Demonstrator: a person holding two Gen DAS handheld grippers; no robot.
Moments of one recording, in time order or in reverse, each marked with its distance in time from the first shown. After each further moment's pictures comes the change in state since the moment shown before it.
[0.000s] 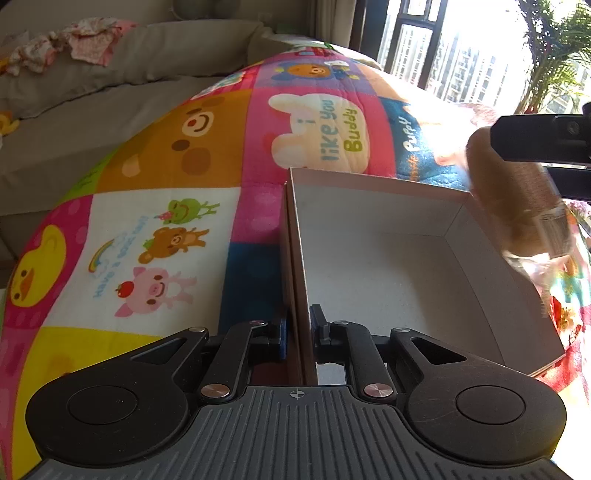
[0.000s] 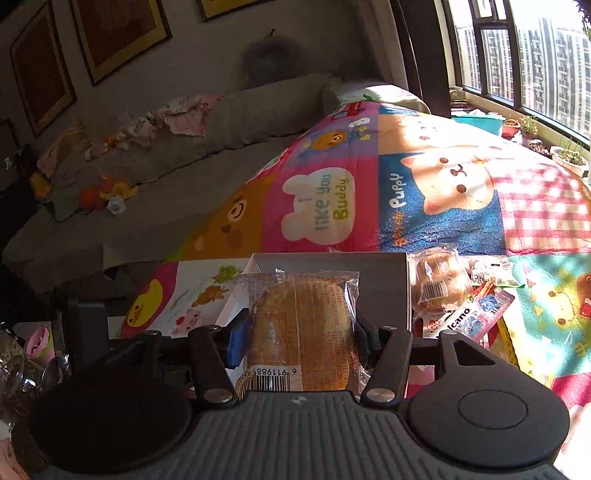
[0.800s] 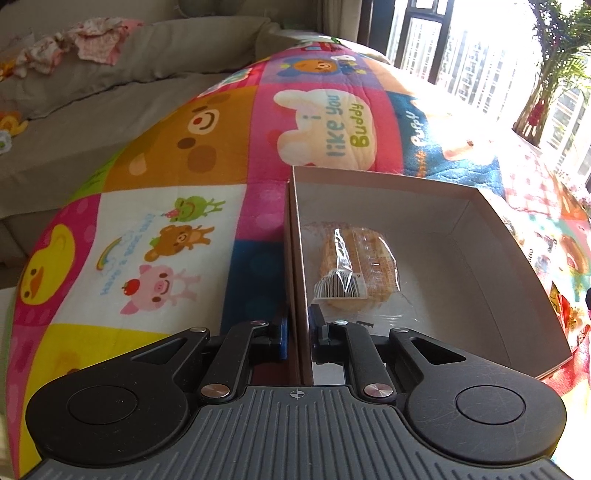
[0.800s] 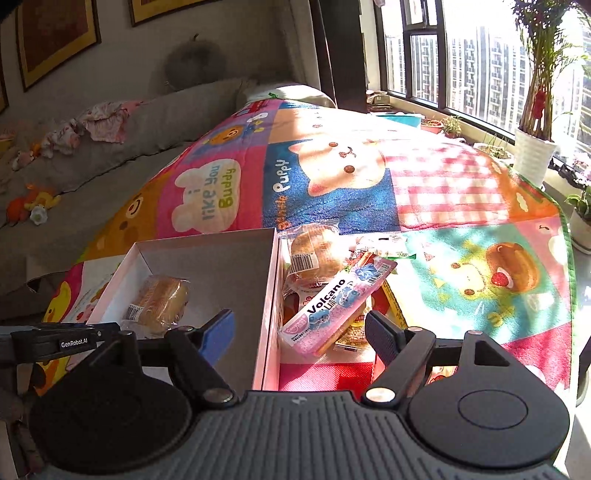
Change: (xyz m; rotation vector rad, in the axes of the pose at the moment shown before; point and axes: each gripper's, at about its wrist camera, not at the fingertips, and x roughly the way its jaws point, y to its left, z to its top) left arm 0.002 -0.007 0.002 0.006 0.018 0.048; right arm -0.035 -0.084 -0.067 0.043 0.017 -0.289
